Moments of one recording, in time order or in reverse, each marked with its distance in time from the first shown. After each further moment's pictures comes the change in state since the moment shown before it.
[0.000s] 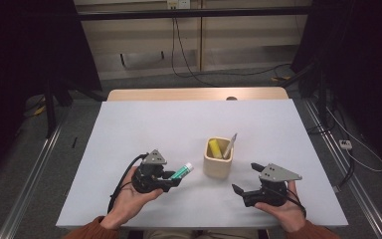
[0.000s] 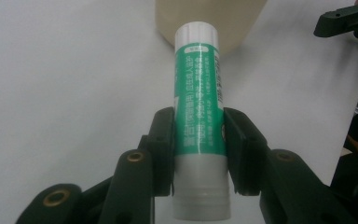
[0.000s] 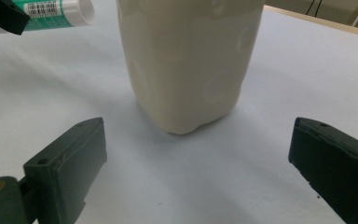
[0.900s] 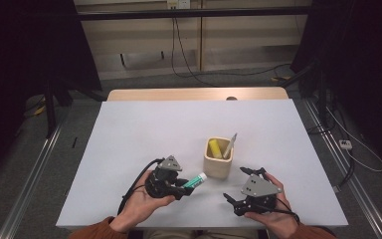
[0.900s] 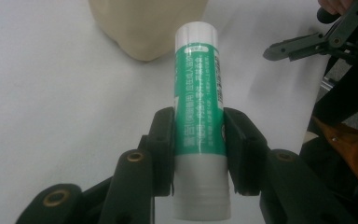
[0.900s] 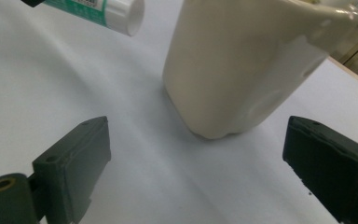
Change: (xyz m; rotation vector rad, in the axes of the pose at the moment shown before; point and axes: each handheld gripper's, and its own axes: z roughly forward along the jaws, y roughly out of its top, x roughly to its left) left arm -0.025 0.011 0.019 0.068 -0.095 0.049; right arm 0.036 0.005 0.009 0.057 -0.035 -0.313
